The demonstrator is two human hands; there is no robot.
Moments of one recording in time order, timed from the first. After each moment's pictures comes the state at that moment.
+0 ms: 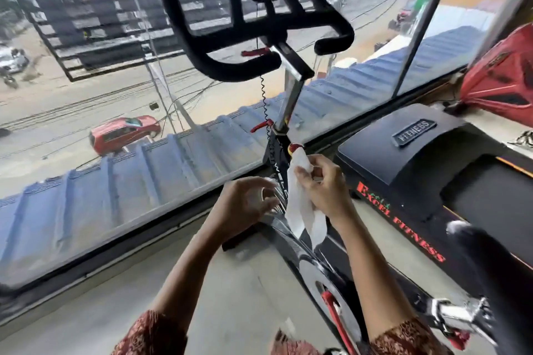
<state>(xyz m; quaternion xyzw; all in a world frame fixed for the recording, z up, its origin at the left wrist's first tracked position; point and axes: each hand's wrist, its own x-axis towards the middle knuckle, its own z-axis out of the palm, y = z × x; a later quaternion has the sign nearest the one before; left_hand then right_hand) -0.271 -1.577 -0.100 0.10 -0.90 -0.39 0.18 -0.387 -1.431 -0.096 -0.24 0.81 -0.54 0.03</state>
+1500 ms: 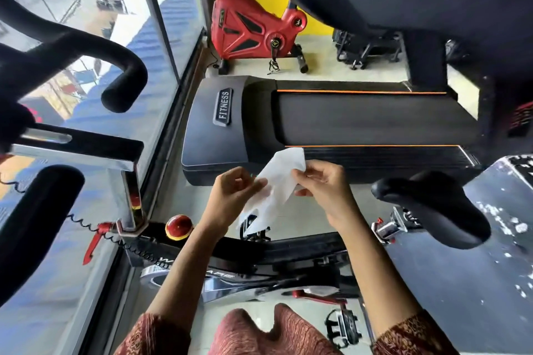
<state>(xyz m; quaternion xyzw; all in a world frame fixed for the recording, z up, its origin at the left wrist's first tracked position) -0.540 -1.558 -0.103 -0.16 -0.72 -0.65 -0.17 -0.467 -1.394 -0.087 0.21 0.69 -0.68 -0.15</state>
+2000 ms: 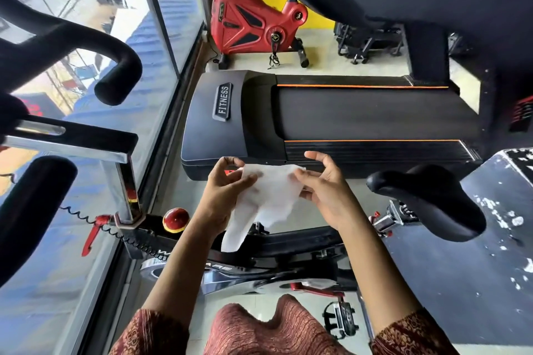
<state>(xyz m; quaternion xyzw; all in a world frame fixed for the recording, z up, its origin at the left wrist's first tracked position) -0.531 -1.558 -0.096 -0.07 -0.57 -0.78 -0.24 -0.458 -1.389 -0.090 0.23 0.56 -0.79 -0.09</state>
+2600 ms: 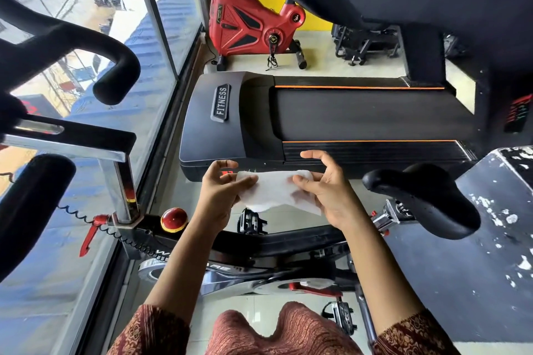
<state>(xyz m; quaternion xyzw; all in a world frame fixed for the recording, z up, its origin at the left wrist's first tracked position) -0.529 -1.551 -0.097 0.01 -0.63 -0.75 -0.20 -0.445 -1.384 -0.087 0.21 0.59 -0.77 -0.08</state>
